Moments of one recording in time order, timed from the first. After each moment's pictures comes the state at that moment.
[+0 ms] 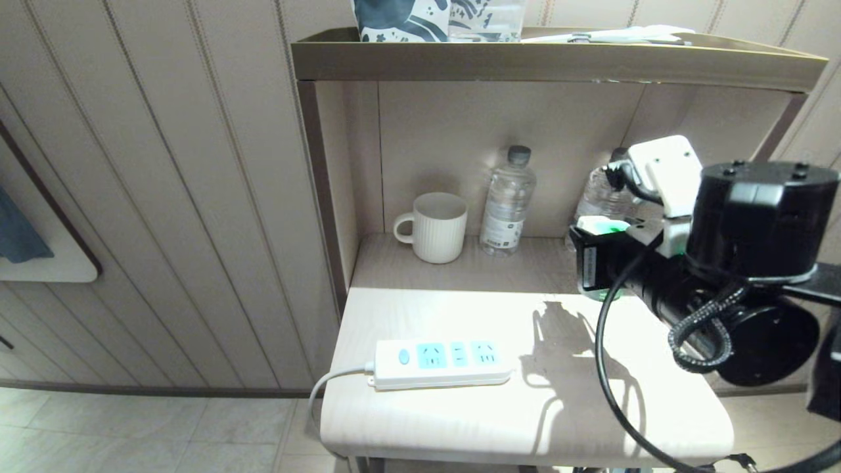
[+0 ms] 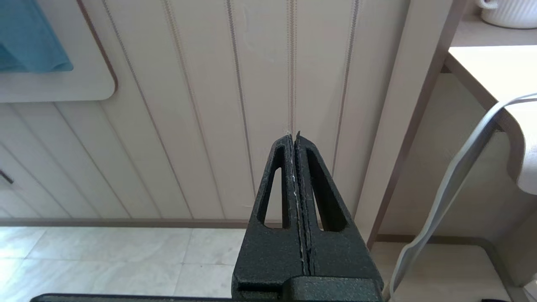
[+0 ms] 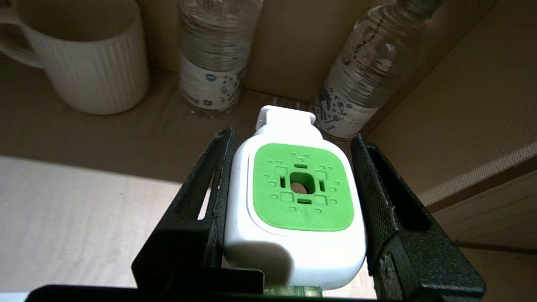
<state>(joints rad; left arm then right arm) 0.01 0.00 0.00 -0.07 -0.01 0.06 0.66 1.49 -0.87 -0.47 -0.75 -0.07</state>
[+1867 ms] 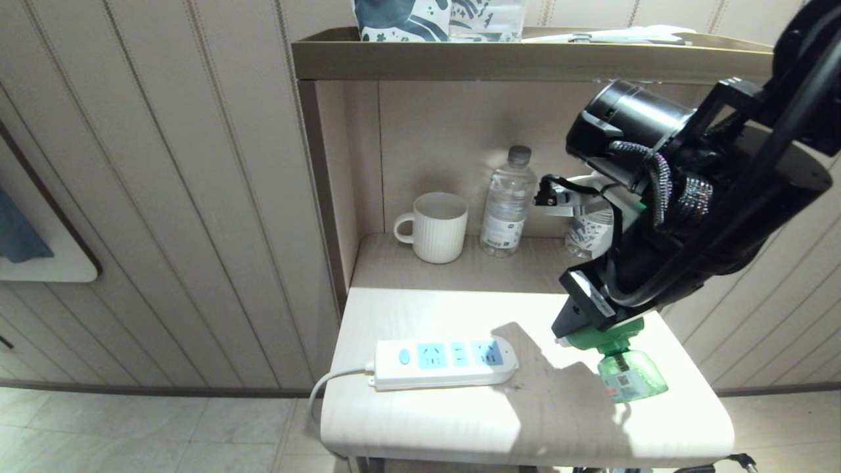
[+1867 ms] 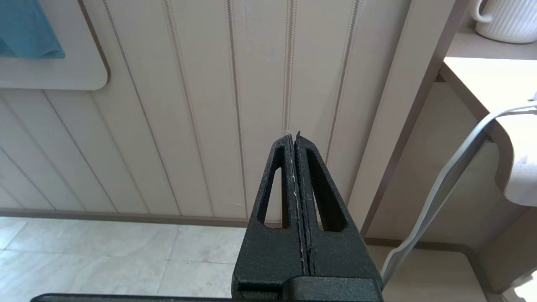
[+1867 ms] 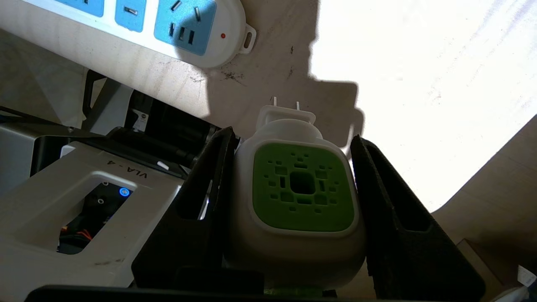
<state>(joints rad) 0.01 0.00 0.00 -0.07 0.00 0.00 0.63 1.83 -1.97 1.33 -0.09 0.25</state>
